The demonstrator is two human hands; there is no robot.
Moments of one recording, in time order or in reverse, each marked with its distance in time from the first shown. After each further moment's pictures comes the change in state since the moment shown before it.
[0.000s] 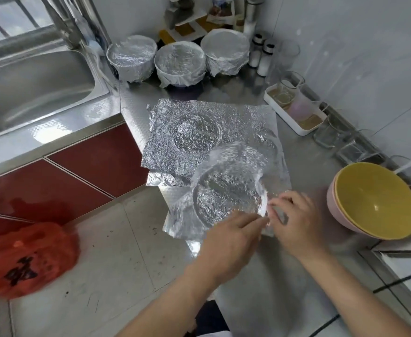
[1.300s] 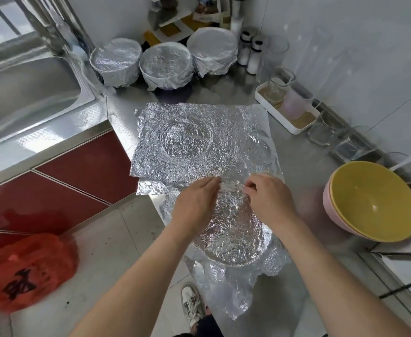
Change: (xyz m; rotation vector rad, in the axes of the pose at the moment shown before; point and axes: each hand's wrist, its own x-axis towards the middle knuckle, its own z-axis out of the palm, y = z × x) left_hand 0.052 -0.079 -0.008 0.165 0.019 -0.292; right_hand 0.069 -0.019 0.016 0.023 -0.333 0.213
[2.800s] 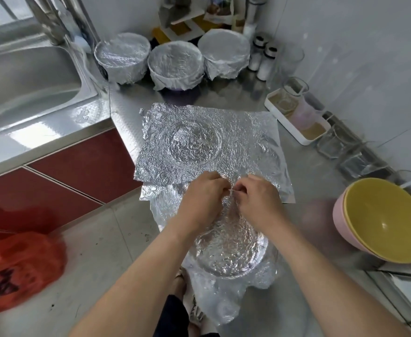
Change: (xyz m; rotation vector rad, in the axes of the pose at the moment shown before) left_hand 0.031 -0.013 -0.021 -0.083 0.009 0.059; right_hand 0.027 -0.038 0.019 0.022 0.018 -0.096
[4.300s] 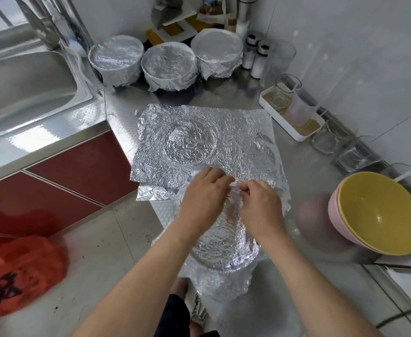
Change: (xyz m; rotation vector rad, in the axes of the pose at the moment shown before) left_hand -0.001 0.007 0.012 0.129 0.117 0.143; right_hand -0.024 0.005 0.007 0.032 0.126 0.143
